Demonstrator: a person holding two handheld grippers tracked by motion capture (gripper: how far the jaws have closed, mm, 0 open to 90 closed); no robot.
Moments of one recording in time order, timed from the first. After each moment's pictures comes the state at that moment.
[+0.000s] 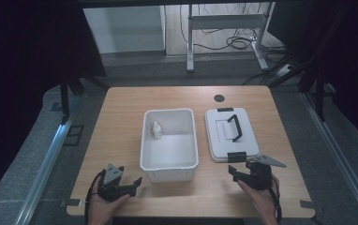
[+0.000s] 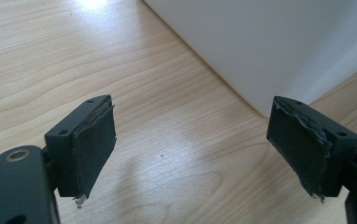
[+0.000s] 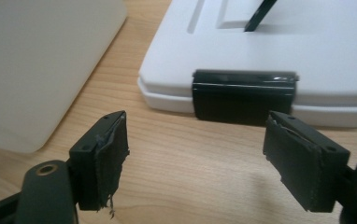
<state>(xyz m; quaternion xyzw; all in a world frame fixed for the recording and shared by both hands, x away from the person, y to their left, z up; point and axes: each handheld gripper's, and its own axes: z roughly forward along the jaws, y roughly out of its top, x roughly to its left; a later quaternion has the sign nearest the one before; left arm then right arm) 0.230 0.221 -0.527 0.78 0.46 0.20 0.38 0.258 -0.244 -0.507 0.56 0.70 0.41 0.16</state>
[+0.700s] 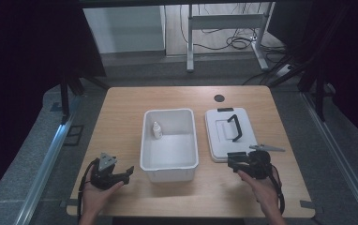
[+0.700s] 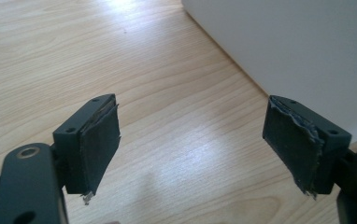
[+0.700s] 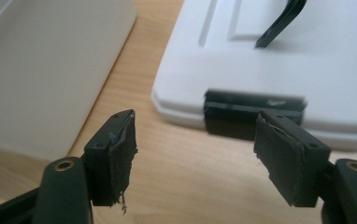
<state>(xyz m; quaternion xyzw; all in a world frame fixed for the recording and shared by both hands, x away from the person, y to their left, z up) 0.252 0.238 -0.504 0.77 0.48 0.23 0.35 0.282 -0.241 -0.475 0.57 0.72 0.38 0.12</state>
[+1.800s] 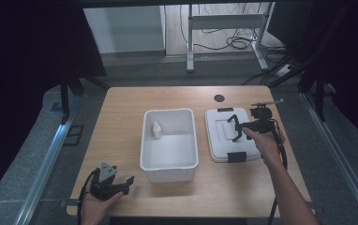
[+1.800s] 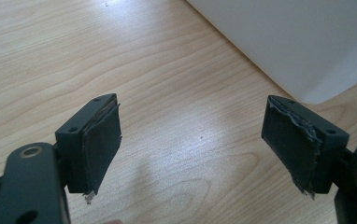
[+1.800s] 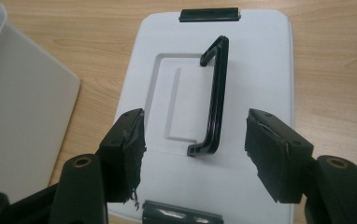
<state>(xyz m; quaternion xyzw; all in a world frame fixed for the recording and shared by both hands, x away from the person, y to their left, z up) 0.229 0.236 -0.518 0.78 0.47 0.22 0.35 0.394 -0.252 -0.416 0.62 0.72 0.30 0.12</state>
